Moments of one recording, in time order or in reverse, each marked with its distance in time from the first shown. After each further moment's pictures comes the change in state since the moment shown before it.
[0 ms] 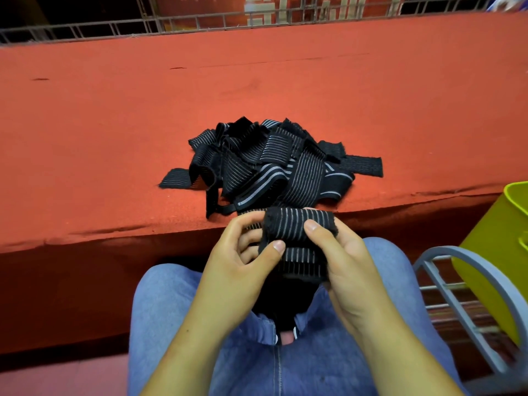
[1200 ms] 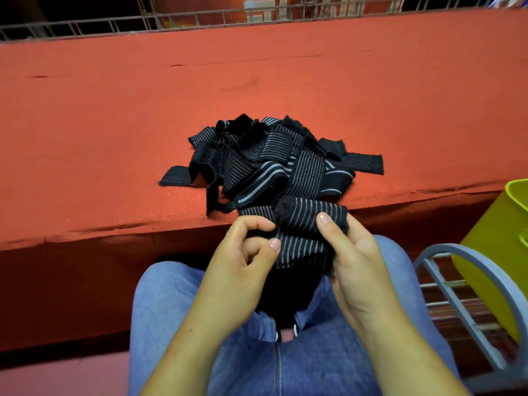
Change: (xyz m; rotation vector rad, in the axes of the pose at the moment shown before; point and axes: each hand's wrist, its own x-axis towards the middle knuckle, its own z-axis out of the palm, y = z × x) left_hand 0.002 -0.015 -0.007 0.078 -0.076 0.039; right_hand 0.000 -0.002 -0.003 0.048 0.063 -0.062
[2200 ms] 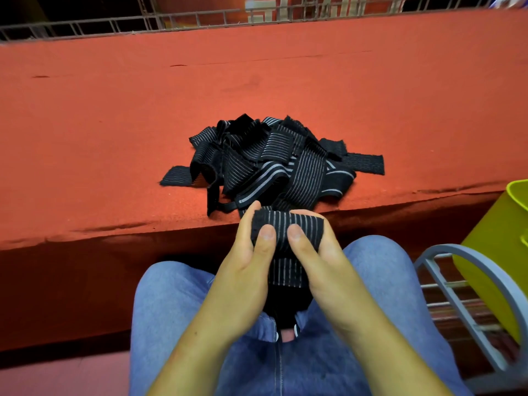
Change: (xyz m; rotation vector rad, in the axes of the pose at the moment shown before) left_hand -0.003 0.003 0.007 0.123 0.008 -0.019; right_hand -0.010 0.010 0.016 -0.232 -0.207 -0.028
